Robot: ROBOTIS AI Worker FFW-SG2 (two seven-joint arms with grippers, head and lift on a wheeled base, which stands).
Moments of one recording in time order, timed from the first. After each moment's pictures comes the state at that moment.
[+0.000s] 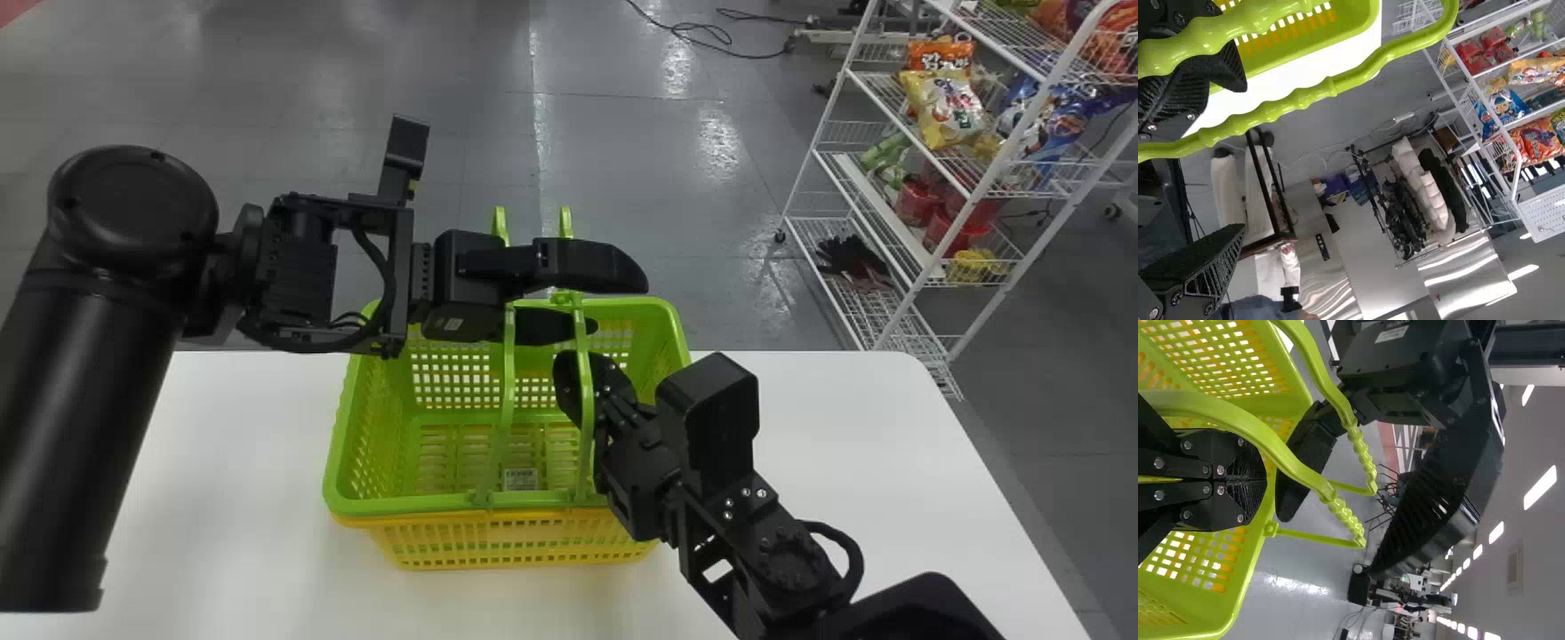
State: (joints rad) left arm -0.59 0.12 -0.11 -1.38 1.18 1.46 -0.23; right arm 0.29 -0.08 0.31 -2.14 0.20 0.46 0.22
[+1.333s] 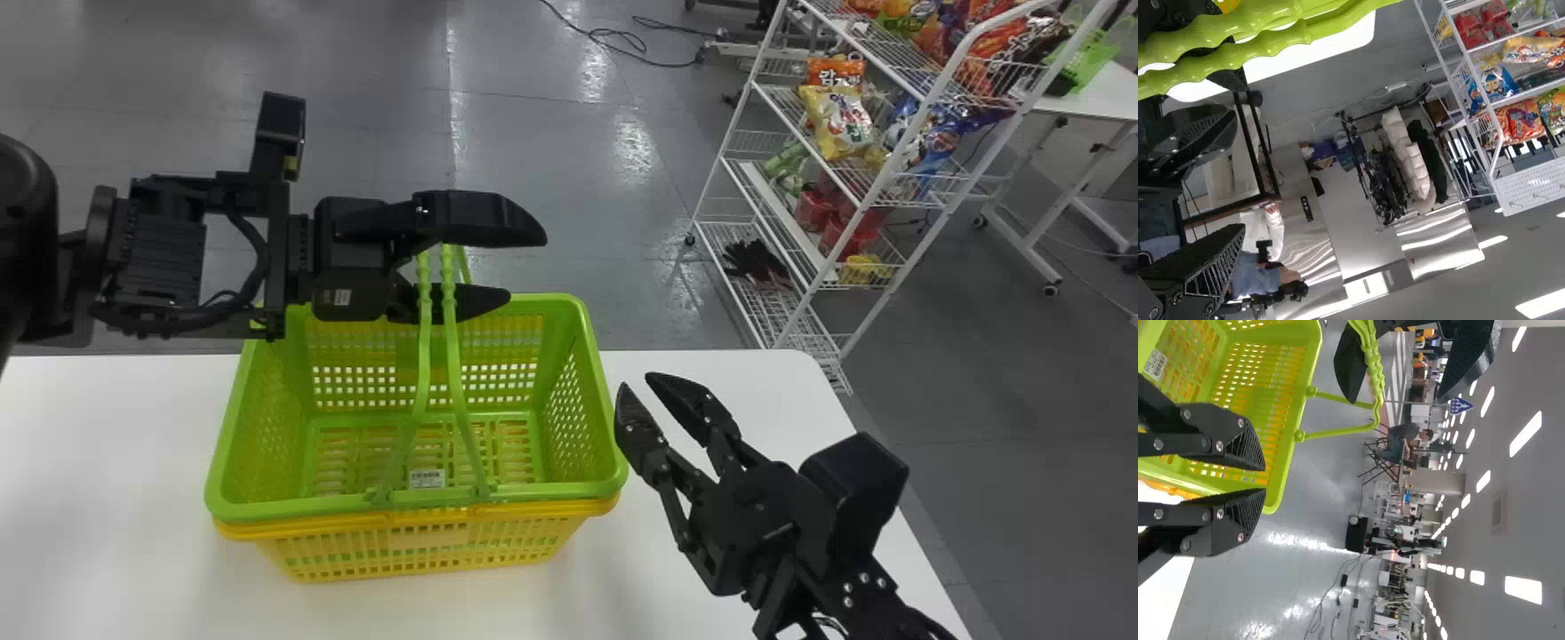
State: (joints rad) left arm -0.64 0.12 -0.06 -1.27 1.30 1.46 -0.25; right arm 0.58 -0.12 0.00 -2.26 0.05 0.19 0.25
